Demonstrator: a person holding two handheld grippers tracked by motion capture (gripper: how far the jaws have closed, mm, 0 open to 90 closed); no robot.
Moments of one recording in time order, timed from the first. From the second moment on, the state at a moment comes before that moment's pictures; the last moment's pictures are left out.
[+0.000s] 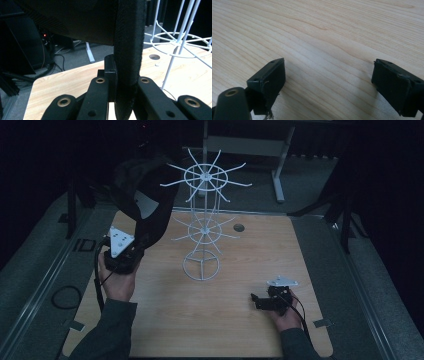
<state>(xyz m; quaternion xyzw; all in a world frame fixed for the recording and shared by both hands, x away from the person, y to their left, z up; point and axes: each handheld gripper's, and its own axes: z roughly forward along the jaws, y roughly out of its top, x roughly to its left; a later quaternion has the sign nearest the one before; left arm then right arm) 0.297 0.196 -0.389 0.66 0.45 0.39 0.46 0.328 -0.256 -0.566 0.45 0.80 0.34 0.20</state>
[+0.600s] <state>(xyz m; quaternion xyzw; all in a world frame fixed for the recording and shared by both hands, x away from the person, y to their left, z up) 0.297 0.190 -0.406 0.69 0.42 0.39 0.45 0.328 -0.256 -0.566 0.45 0.80 0.34 0.20</state>
